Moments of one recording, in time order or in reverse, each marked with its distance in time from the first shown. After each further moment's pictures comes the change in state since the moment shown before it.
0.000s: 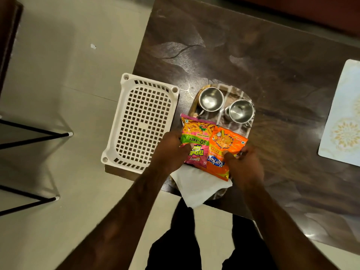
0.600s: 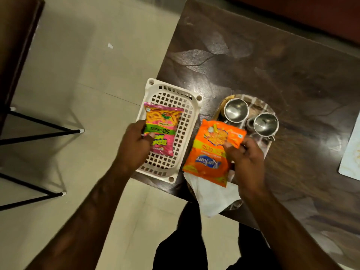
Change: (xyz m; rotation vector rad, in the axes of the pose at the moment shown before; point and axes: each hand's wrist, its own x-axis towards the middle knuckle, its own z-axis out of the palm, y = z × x) left_hand -0.001 -0.055 -0.118 -0.068 0.269 -0.112; right_hand -0.046 -0.070 0.028 0.563 -0.199 -0.215
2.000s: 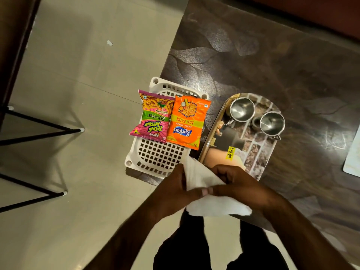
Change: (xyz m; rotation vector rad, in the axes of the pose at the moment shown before) left_hand -0.084 -0.009 0.049 -0.122 -0.600 -0.144; right_hand -0.016 0.003 -0.013 -0.524 -0.748 0.205
